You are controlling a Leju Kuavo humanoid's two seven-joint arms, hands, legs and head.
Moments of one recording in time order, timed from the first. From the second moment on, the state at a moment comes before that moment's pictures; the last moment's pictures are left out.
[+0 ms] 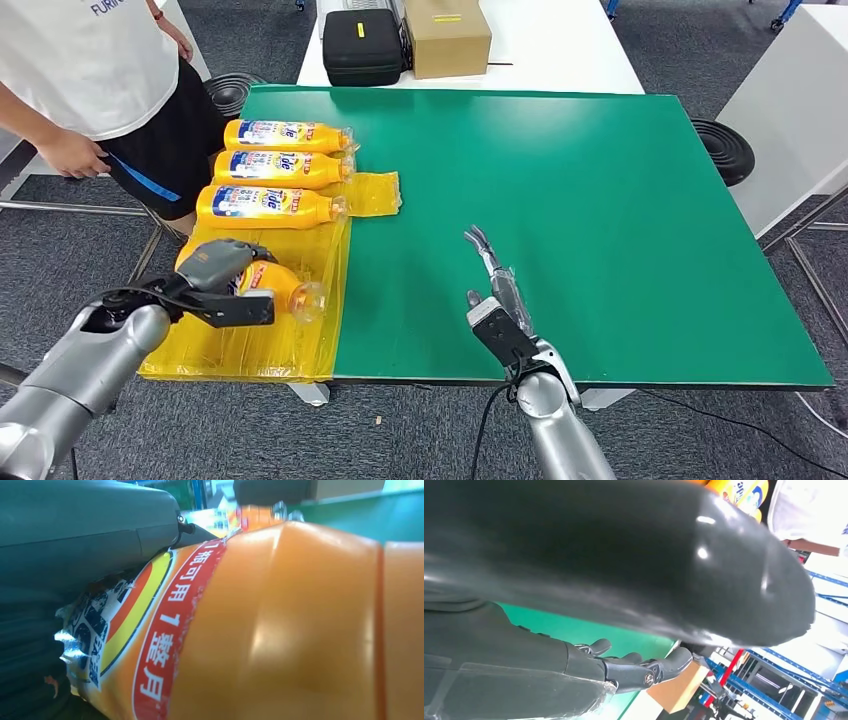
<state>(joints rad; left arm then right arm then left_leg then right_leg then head) -0.63 0.38 -0.62 -0.99 -0.77 -0.21 -0.36 -0.20 0.17 0.18 -1.21 0.49 -0.02 -0.56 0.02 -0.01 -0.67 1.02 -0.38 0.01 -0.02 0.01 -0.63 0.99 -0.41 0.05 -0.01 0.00</state>
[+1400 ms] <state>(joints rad) -0.61 0.17 -0.69 -0.70 -1.02 0.07 -0.21 -0.16 0.18 0.13 -1.24 0.53 -0.02 -0.56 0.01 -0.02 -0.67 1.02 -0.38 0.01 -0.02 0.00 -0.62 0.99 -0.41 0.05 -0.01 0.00</state>
